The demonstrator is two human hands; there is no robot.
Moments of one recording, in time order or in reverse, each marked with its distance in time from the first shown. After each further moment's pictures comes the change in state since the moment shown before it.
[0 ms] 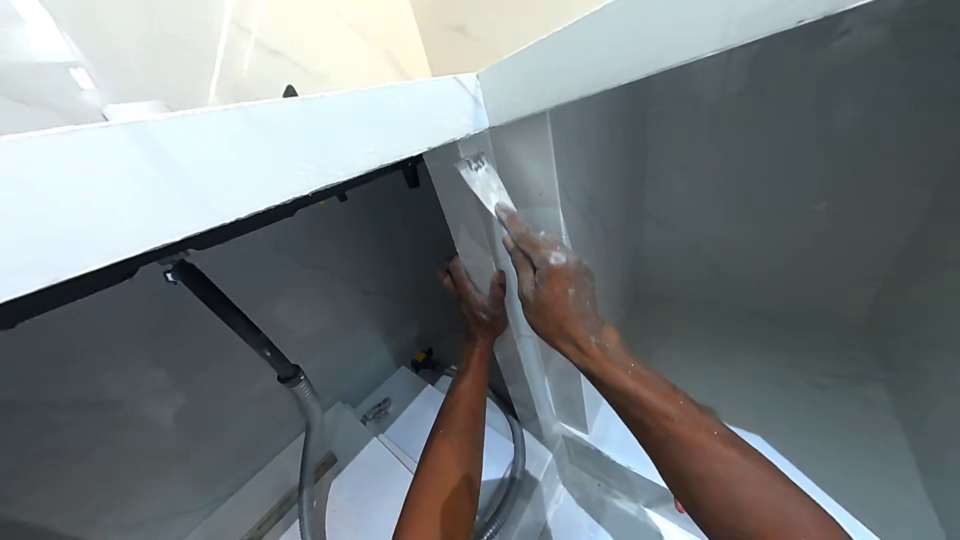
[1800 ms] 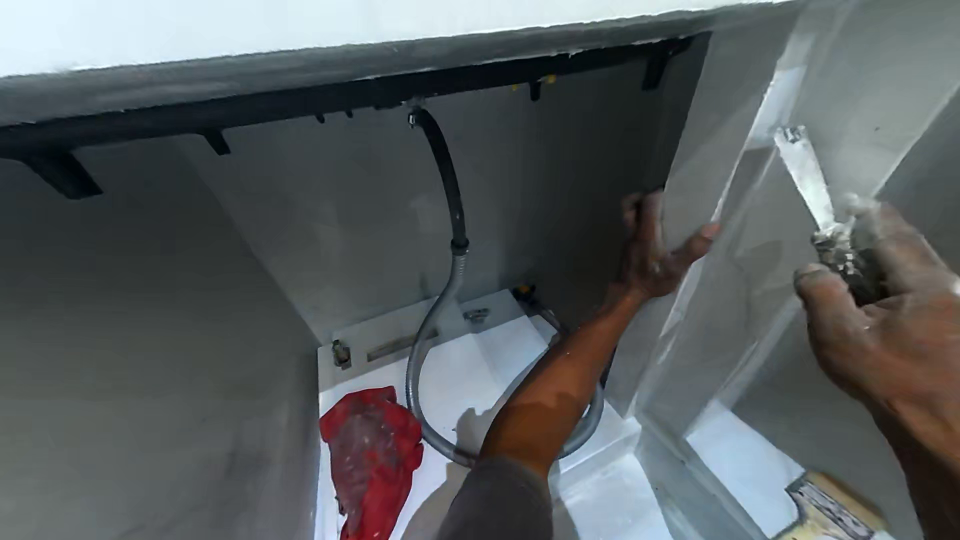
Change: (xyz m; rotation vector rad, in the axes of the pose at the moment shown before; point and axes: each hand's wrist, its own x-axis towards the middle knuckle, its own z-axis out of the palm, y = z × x) left_hand 0.007 0.004 -0.007 -0.126 -0.077 -0.078; right_hand -0.028 0.046 -0.043 0.087 -0.259 0.008
